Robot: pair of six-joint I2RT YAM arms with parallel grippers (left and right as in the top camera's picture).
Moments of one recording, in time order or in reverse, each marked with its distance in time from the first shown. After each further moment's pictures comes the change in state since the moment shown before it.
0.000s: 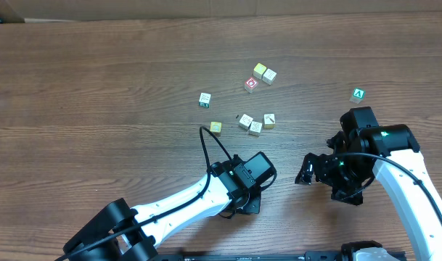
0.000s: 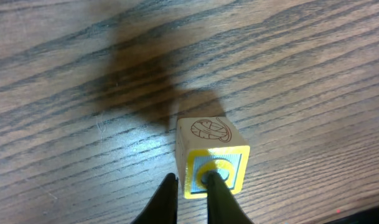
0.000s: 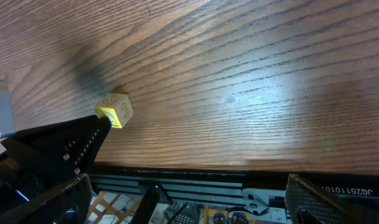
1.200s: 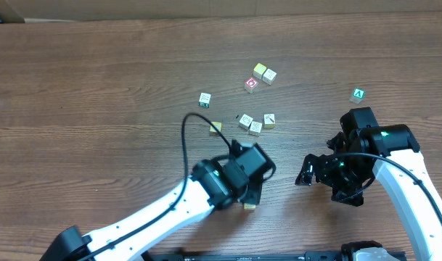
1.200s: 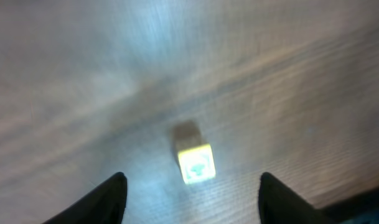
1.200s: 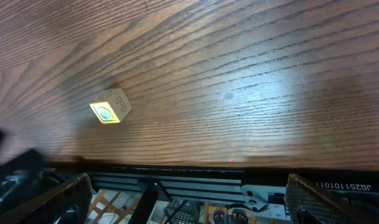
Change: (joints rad) left arm 0.038 -0.180 0.119 -0.117 -0.153 0.101; right arm 0.000 0.000 0.000 -0.010 0.000 0.000
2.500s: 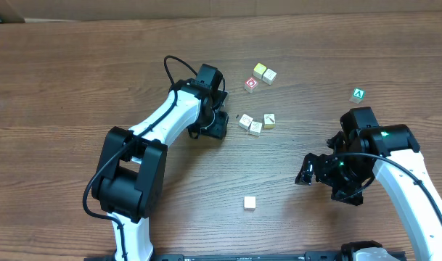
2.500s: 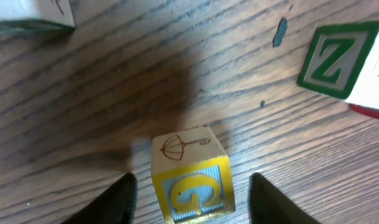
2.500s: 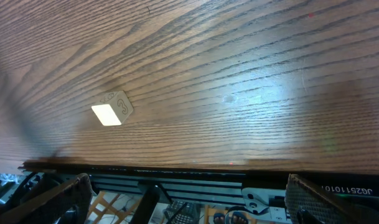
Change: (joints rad) left arm 0.525 0.591 0.363 0.032 0.176 0.644; right arm 0.000 0.000 0.000 0.008 0.000 0.000
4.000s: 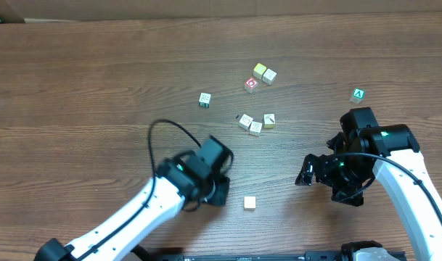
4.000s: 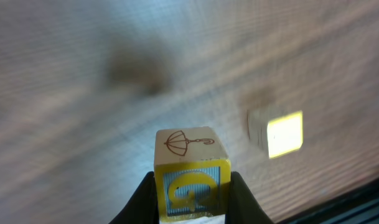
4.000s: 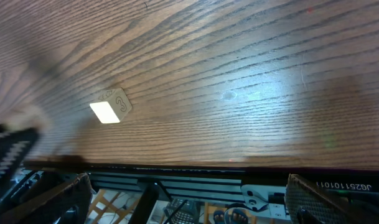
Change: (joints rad) left arm -0.312 -0.694 -0.592 -0.013 0.001 -0.419; right arm 0.000 0.000 0.001 -0.011 0.000 0.000
